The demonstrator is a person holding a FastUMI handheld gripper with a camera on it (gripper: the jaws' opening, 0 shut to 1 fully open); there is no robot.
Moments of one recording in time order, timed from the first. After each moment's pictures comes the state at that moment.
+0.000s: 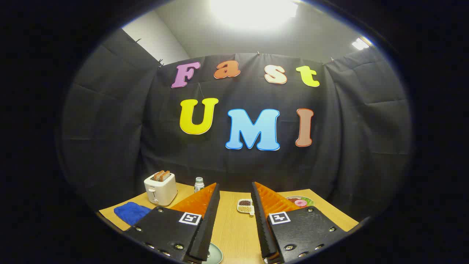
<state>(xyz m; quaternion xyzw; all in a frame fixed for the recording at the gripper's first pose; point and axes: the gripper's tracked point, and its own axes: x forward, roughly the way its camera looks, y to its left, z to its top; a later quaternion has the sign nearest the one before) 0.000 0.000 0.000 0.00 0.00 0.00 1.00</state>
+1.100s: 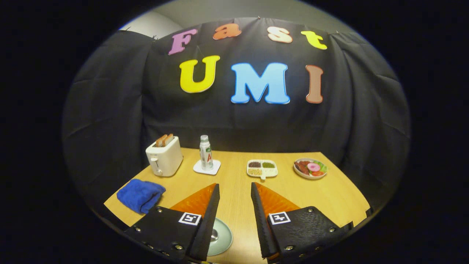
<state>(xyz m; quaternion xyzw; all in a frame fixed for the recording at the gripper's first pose) 0.009 0.032 -0.128 0.04 0.21 0.04 0.98</state>
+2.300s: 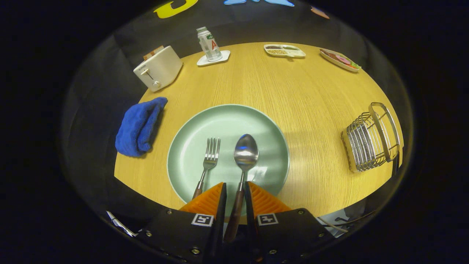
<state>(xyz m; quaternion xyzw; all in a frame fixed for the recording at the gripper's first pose) -0.078 0.119 -0.319 0.12 0.55 0.07 0.83</state>
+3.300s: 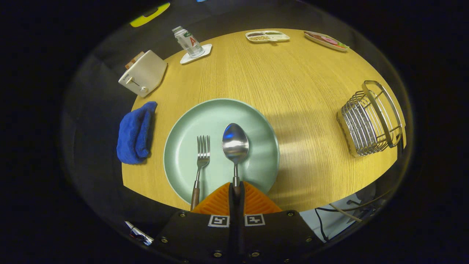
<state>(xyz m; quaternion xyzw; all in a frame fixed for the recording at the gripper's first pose) -0.071 0.103 -0.303 0.18 0.56 0.05 0.81</state>
